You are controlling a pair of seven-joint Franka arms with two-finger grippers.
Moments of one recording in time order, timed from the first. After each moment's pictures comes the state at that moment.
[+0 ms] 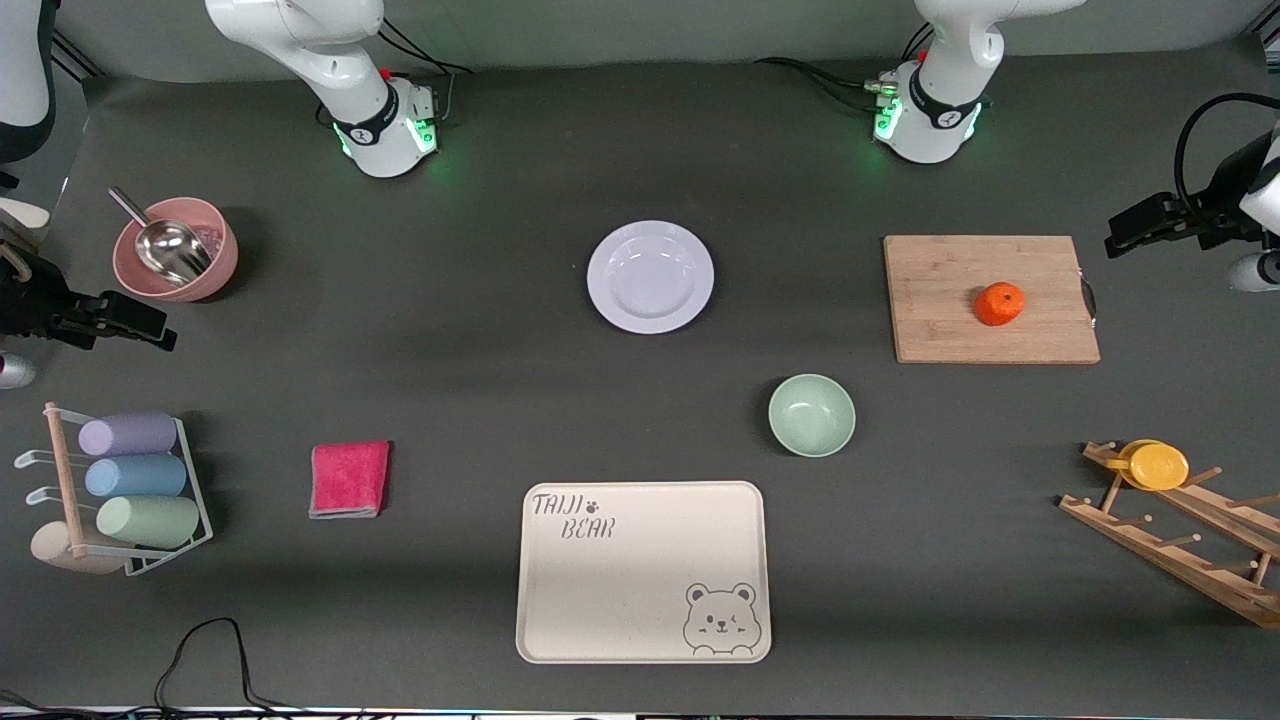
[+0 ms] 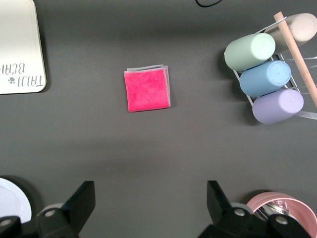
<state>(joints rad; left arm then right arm) 0.08 -0.04 -0.08 -1.61 0.00 1.45 -0.07 0.00 0.10 -0.05 -1.52 0.02 1.61 0.01</state>
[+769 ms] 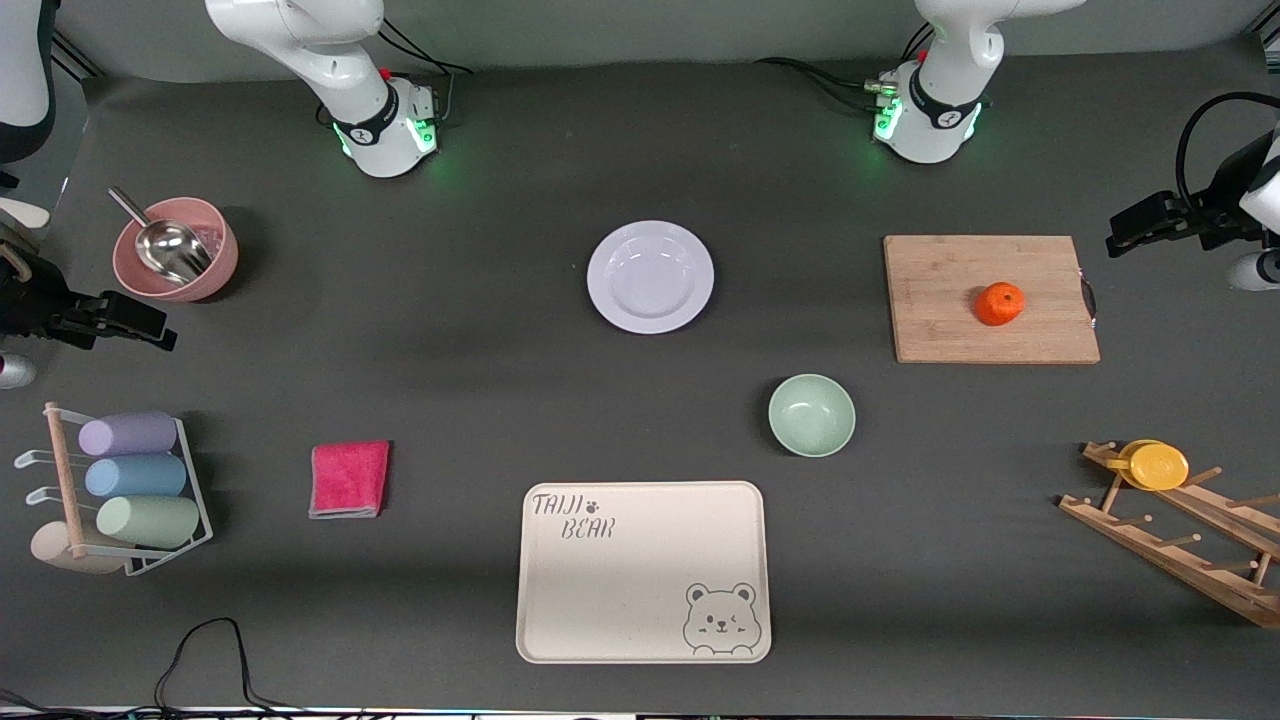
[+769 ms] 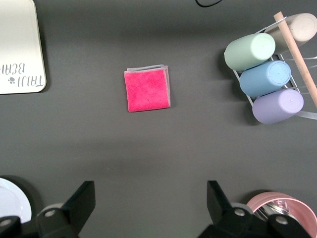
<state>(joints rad) 0.08 -0.04 -0.08 -1.61 0.01 1.44 -0.05 0.00 0.10 -0.05 -1.52 0.02 1.61 0.01</state>
